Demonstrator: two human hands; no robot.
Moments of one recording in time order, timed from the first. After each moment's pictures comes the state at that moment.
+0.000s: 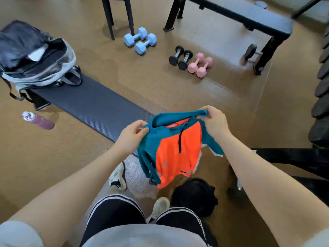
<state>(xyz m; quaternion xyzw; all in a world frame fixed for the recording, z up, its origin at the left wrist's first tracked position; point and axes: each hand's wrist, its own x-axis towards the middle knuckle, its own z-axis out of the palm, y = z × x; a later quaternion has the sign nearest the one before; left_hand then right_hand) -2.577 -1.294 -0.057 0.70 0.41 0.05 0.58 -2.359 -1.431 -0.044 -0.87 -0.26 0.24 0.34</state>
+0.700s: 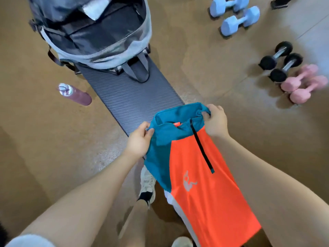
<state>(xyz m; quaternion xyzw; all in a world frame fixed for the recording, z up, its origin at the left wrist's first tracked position) -2.645 -0.927 -0.282 0.58 0.62 0.05 0.53 -2.418 -0.955 -0.287 -0.85 -0.41 0.28 0.18</state>
